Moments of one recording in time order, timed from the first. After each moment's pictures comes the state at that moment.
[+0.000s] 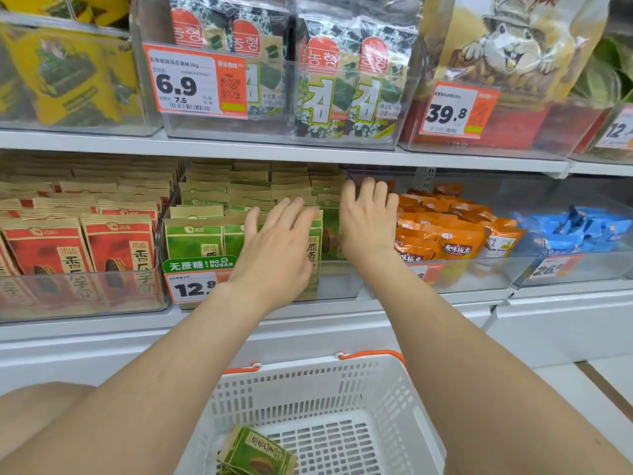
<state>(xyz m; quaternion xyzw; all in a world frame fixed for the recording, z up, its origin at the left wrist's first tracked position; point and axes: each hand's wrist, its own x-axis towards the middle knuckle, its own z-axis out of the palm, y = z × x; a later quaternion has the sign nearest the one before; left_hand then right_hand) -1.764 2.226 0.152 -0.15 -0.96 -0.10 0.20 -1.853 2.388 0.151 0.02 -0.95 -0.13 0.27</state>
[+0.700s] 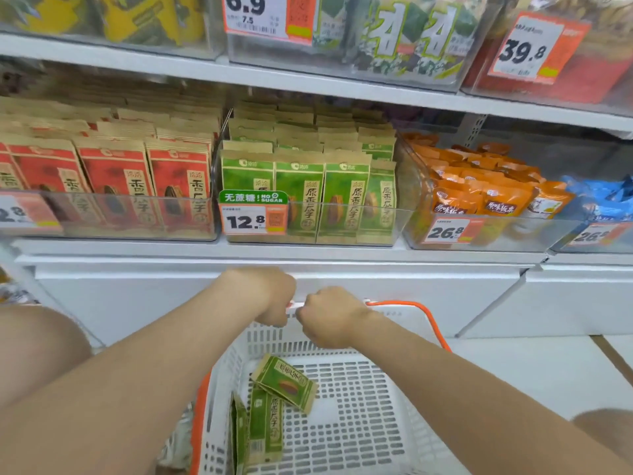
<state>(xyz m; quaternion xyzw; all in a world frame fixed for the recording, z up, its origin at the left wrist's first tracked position) -1.706 2.163 0.077 -0.14 -0.95 0.06 -0.28 -1.716 2.323 0.024 0.43 -0.88 -0.17 -0.11</state>
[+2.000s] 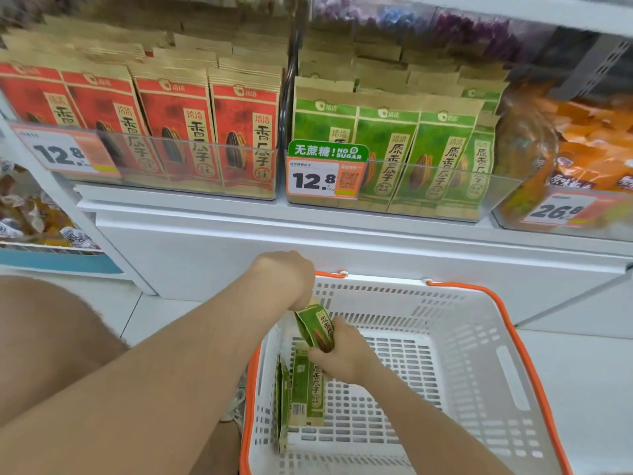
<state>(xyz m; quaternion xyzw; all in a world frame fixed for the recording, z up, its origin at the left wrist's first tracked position) -1.699 2.118 0.026 -0.04 -0.95 0.06 -0.31 -1.670 2.290 -0.164 0.10 -0.90 0.29 -0.29</state>
